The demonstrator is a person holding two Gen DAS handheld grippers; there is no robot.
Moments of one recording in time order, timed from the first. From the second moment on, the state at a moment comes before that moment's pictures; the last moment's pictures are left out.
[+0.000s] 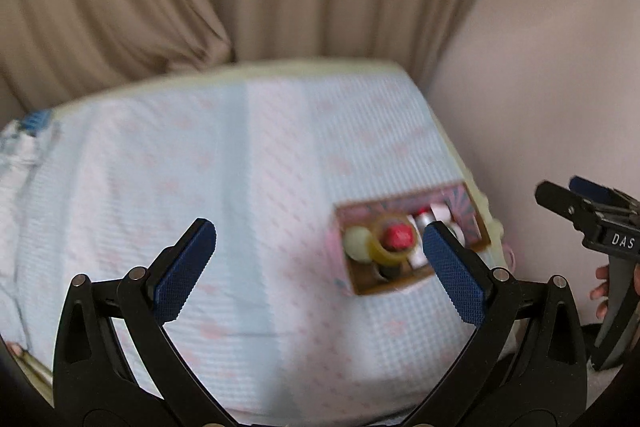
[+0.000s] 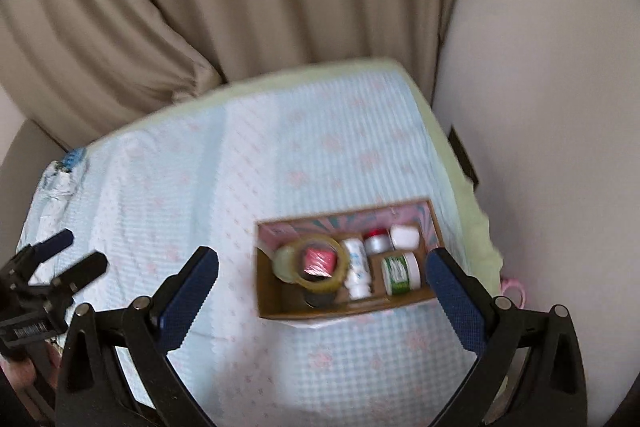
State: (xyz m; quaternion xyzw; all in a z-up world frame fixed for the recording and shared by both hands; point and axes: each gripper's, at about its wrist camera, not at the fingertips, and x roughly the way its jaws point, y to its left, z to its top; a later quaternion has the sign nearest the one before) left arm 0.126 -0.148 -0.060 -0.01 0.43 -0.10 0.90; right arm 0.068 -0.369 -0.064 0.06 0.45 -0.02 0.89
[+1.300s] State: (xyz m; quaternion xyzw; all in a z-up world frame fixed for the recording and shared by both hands) left arm 0.015 -0.047 0.011 -0.02 0.29 -0.04 0.96; right arm -0.025 -0.237 0.019 -0.02 0.31 -0.01 0.95
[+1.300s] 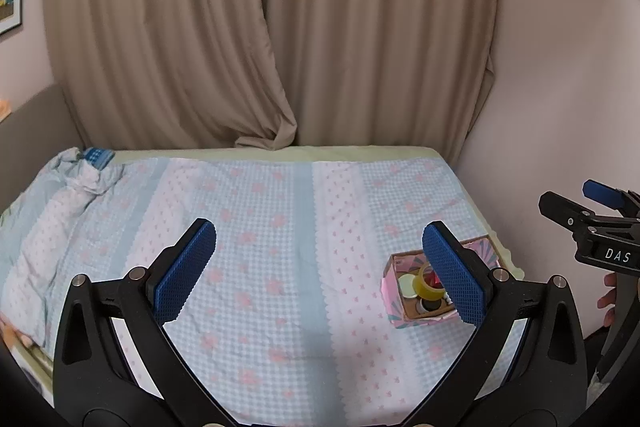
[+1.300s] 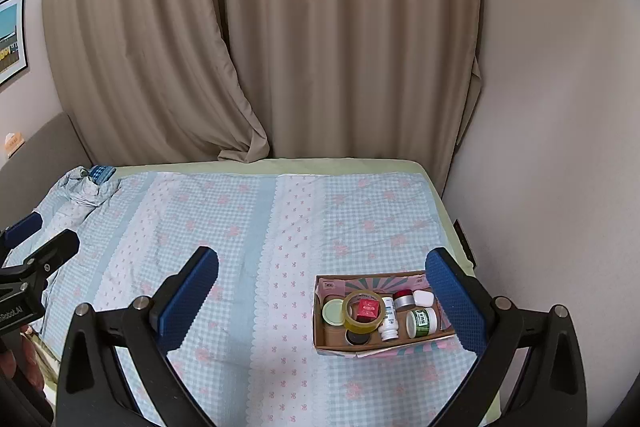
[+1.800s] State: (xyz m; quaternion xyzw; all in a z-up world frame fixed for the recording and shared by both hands) left arm 0.020 -0.048 0.010 -0.02 0.29 -0.05 0.96; right arm -0.021 -0.236 0.020 -0.02 0.31 -0.01 0.95
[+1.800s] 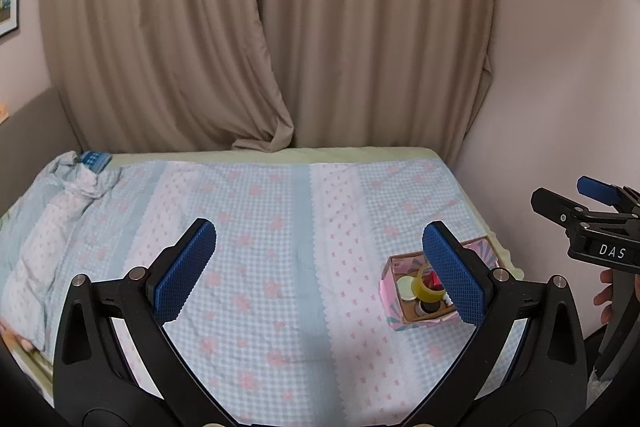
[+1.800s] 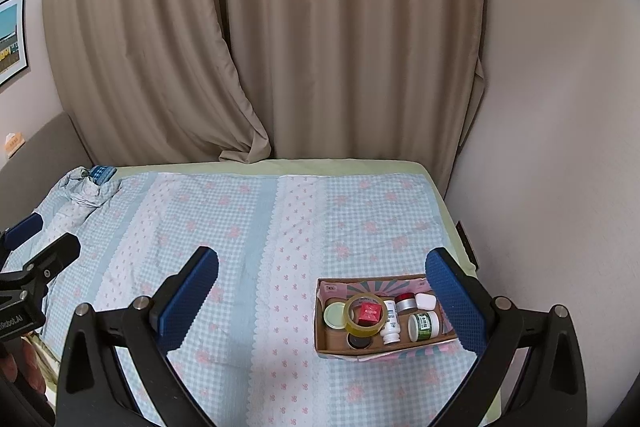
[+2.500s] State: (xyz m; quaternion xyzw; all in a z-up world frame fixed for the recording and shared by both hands) left arm 0.022 -0.042 0.013 -0.02 0.28 -0.05 0.96; right arm -0.008 -0.233 0.020 -0.02 0.31 -0.01 0.95
